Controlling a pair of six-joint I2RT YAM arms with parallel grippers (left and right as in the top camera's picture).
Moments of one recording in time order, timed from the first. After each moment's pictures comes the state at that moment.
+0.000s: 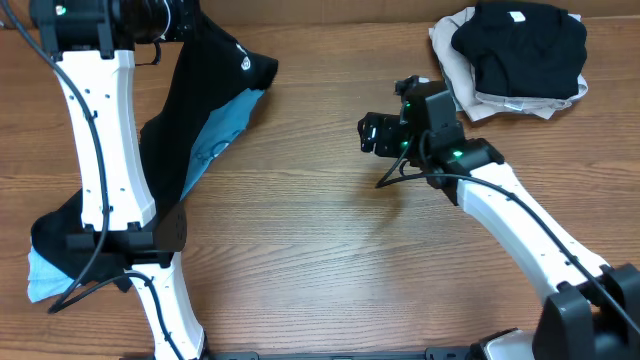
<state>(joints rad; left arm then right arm) 0.01 2.21 2.88 -1.50 0.31 -0.05 0.35 1.58 1.15 -0.36 -0.12 0.45</state>
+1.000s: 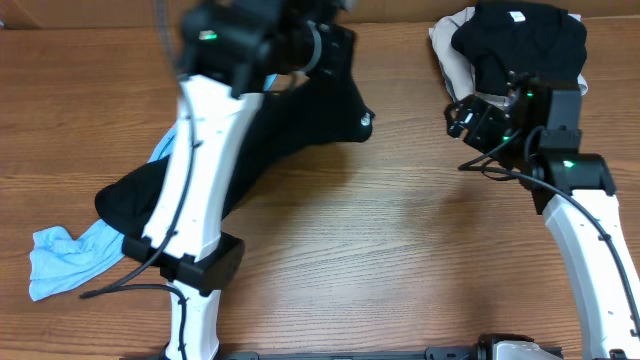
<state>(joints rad) -0.45 2.13 2.72 -1.41 0.34 -0.05 -0.04 1.36 1.15 -0.59 -0.28 0.49</state>
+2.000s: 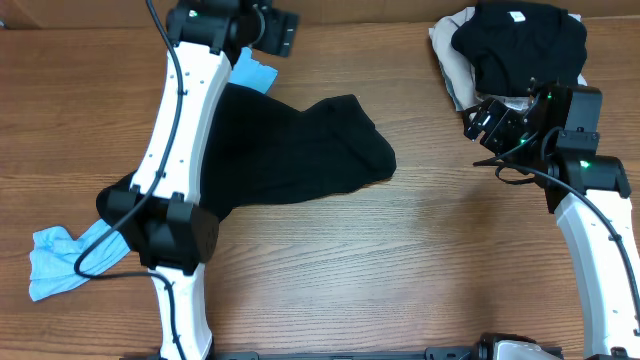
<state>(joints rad) -0.21 2.20 2.35 -0.97 0.04 0.11 -0.10 1.36 1.15 -0.63 -0.28 0.49</state>
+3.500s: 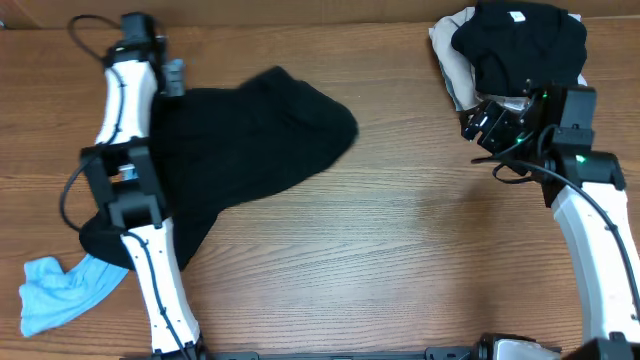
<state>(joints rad) 0.21 2.62 2.35 -0.89 -0.13 0.00 -0.10 1.41 1.15 -0.63 -0.28 0.49</state>
